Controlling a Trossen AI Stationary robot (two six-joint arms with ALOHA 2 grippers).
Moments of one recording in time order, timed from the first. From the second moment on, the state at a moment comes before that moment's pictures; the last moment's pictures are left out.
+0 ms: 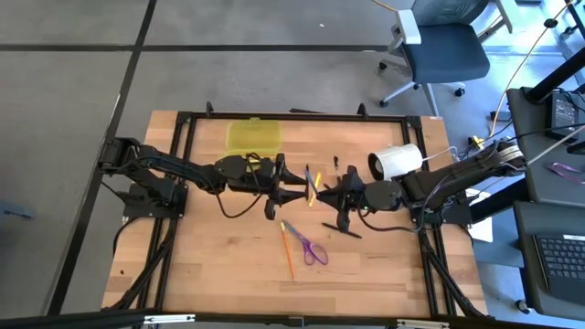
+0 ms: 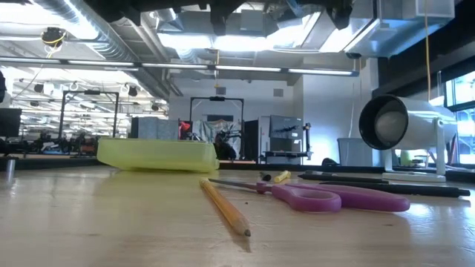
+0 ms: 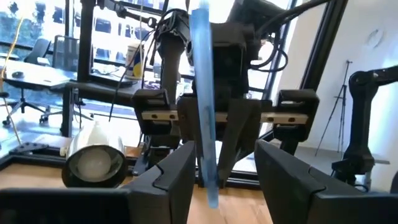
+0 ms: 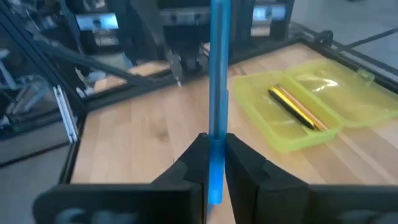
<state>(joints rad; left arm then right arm) -0.05 1.48 0.81 0.81 0.04 -0.22 0.32 1.26 0.94 -0.06 0.45 0.43</state>
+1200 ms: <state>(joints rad) -0.03 1.47 0.81 0.85 0.04 -0.24 0.30 1.33 0.94 0.04 0.38 0.34</state>
